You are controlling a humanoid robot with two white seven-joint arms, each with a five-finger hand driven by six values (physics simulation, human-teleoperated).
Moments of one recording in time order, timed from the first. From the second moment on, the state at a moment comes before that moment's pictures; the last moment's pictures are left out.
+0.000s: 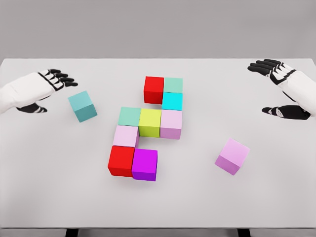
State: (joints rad) left arm -0.49 0.93 -0.52 -1.37 -0.62 -0.61 -0.12; right arm -0.07 -0.74 -0.05 -1.71 0.24 -0.61 0.29
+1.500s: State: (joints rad) left arm -0.74 0.80 -0.76 -1.20 -0.71 -0.61 -0.19; right arm -0.08 -1.04 0.01 -1.77 0.27 -0.61 0.61
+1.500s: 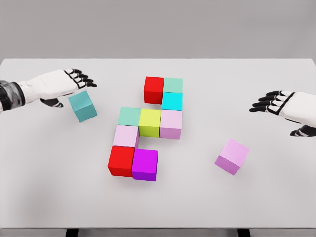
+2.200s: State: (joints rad) left arm -0.84 0.83 -0.87 -1.19 -0.75 -0.61 -0.19; right arm -0.17 -1.08 0.08 -1.77 0.27 -0.61 0.61
